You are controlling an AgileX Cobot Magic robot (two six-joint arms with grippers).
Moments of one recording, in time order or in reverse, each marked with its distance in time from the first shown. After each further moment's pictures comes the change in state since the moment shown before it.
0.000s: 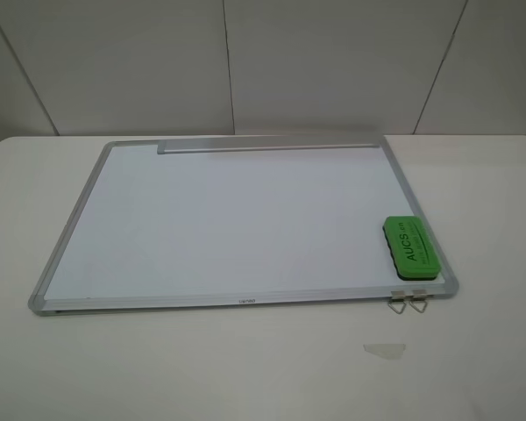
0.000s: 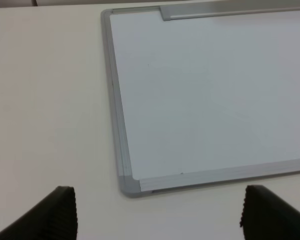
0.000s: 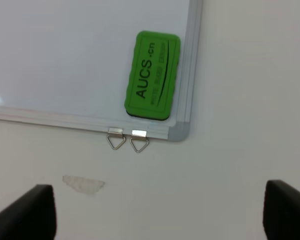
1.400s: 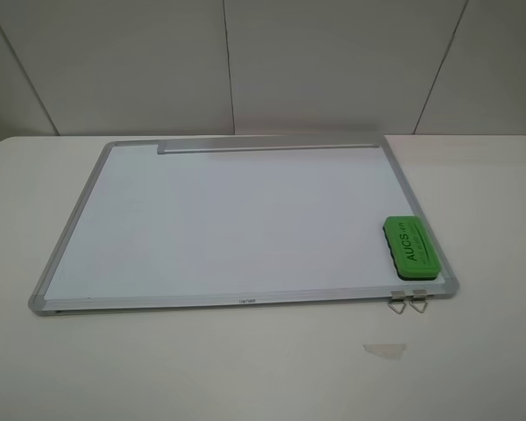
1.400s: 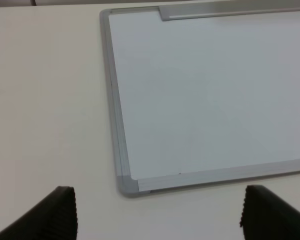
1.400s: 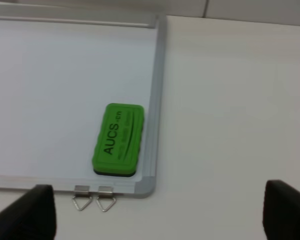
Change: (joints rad) left arm 0.000 0.000 0.000 -0.009 0.000 -0.003; right arm -0.160 -0.569 0.284 0.028 -0.144 -0.111
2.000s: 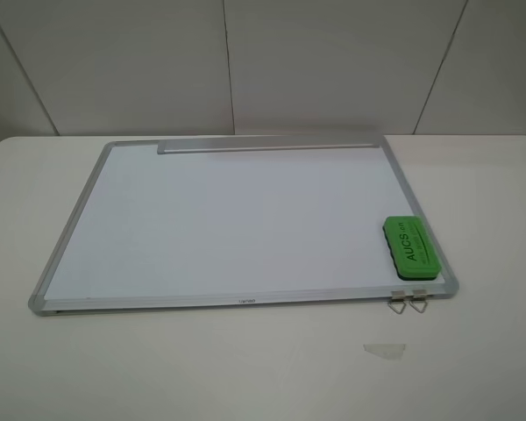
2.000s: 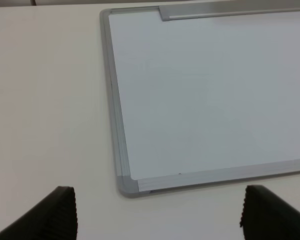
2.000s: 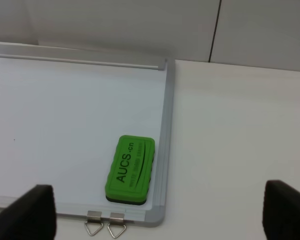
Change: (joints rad) left arm 0.000 0.000 0.000 0.000 0.000 -0.001; right arm 0.049 -0.138 0.002 -0.002 -0.002 0.000
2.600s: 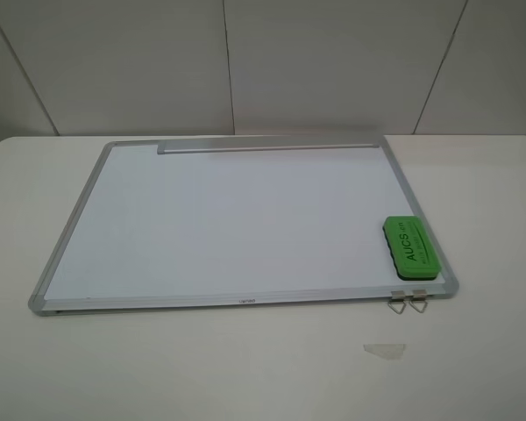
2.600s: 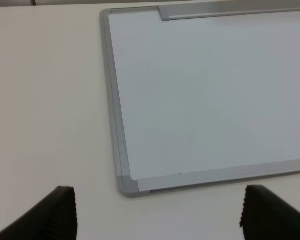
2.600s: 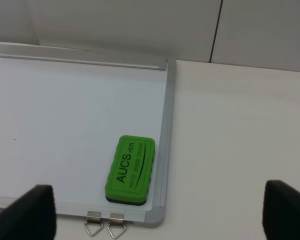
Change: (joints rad) left arm 0.000 0.000 0.000 0.000 0.000 0.000; right arm 0.001 0.000 0.000 -0.001 -0.001 0.000
